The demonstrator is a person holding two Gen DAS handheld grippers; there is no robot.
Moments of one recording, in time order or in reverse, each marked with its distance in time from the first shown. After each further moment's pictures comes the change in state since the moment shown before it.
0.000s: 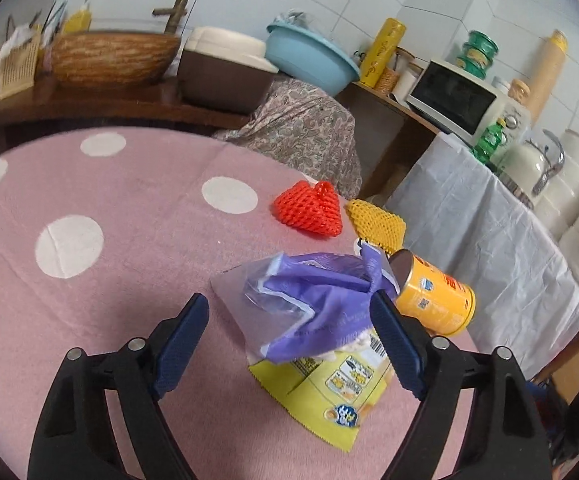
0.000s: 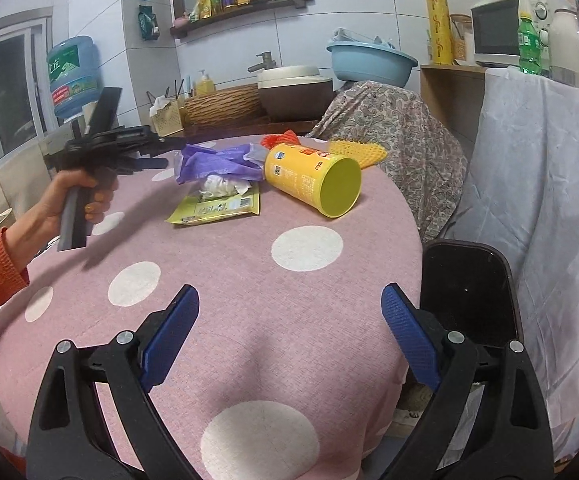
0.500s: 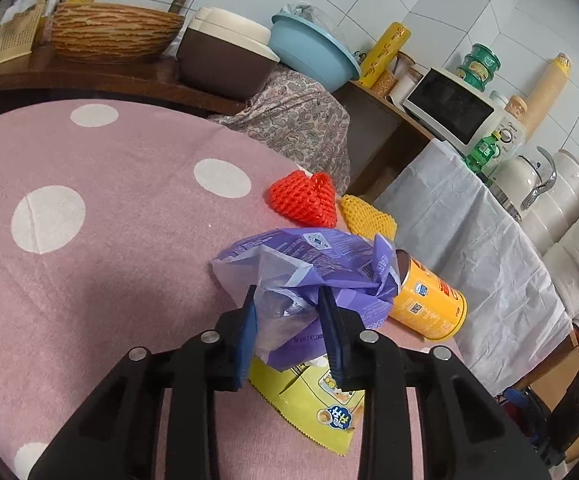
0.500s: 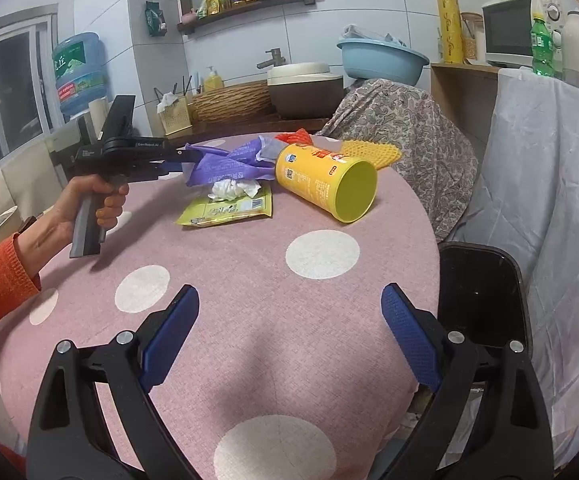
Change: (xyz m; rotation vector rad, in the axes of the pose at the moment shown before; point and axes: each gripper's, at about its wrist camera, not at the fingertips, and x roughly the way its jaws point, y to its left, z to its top) left arm 0.002 0.005 -0.009 -0.046 0.004 -0.056; right arm 0.011 0.006 0.009 -0.010 0.013 0.033
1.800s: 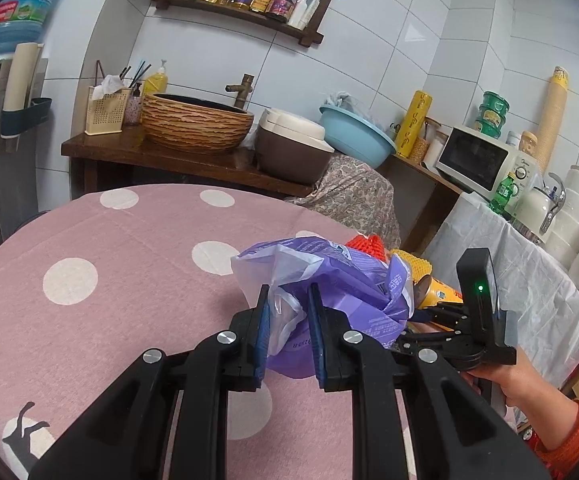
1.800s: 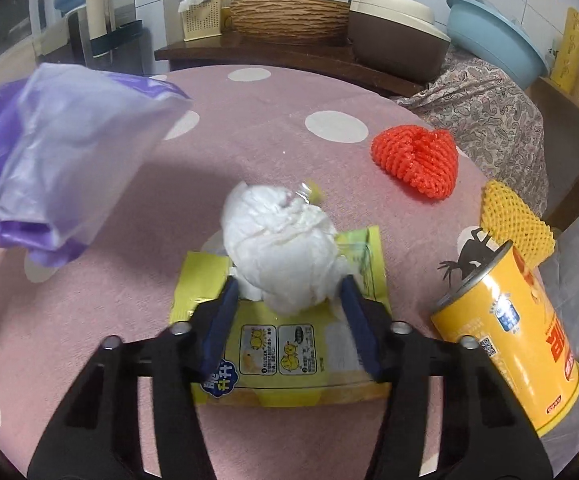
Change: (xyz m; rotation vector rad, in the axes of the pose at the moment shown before) left arm -0.152 0.017 -0.037 0.061 -0.278 0.232; right arm 0.236 0.106 0.113 -0.251 0.314 -0.014
